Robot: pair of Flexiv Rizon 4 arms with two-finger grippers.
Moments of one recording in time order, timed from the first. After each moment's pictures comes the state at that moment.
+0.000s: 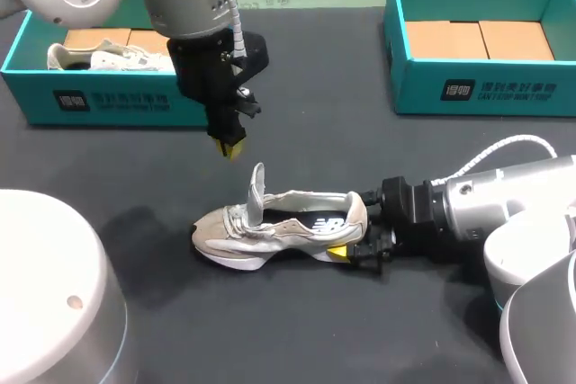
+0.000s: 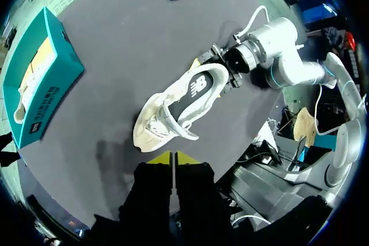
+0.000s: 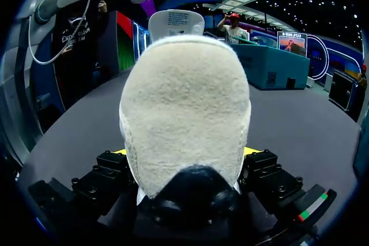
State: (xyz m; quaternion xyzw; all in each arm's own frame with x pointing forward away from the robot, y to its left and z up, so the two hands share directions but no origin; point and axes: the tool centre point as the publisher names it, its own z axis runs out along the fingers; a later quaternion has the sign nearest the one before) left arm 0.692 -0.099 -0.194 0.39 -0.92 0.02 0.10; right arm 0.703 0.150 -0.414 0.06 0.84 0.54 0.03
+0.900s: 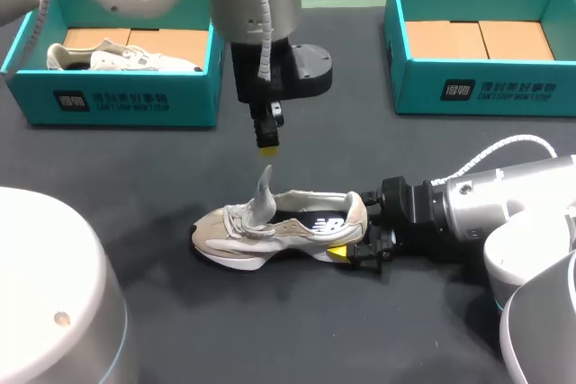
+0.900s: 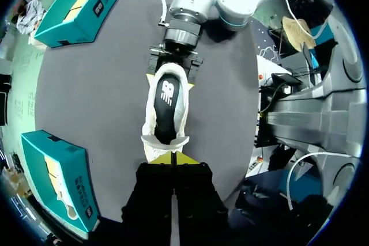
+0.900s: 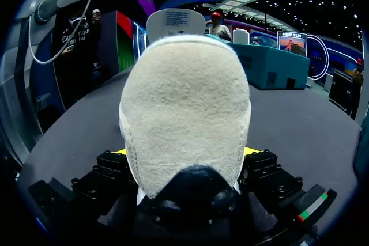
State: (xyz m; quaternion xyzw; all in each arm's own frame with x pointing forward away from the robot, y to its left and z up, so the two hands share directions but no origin) left arm 0.690 -0.144 -0.192 0.04 -1.00 0.02 0.05; right arm 0.703 0.150 -0.414 0.06 0.84 0.54 0.03
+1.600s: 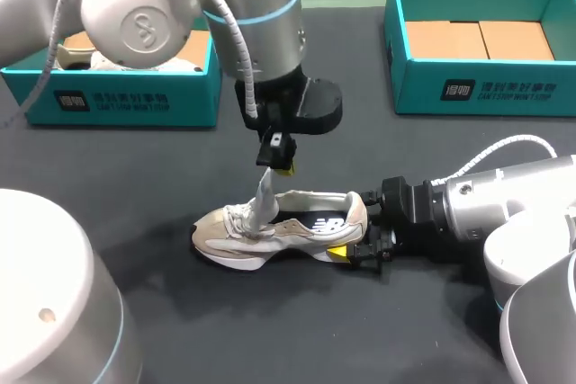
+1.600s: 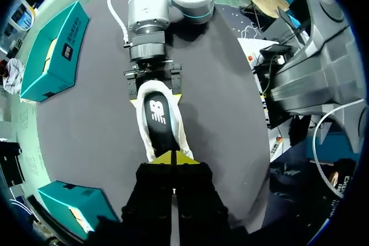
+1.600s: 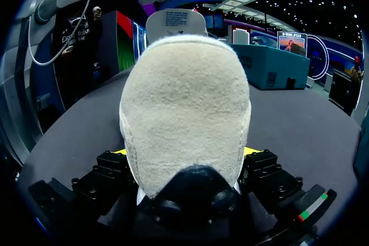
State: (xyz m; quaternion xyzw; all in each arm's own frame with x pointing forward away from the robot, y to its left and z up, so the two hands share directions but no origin) left arm 0.682 -0.166 -0.224 -0.12 -0.99 0.06 0.03; right arm 0.703 0.150 -0.414 0.06 0.84 0.54 0.03
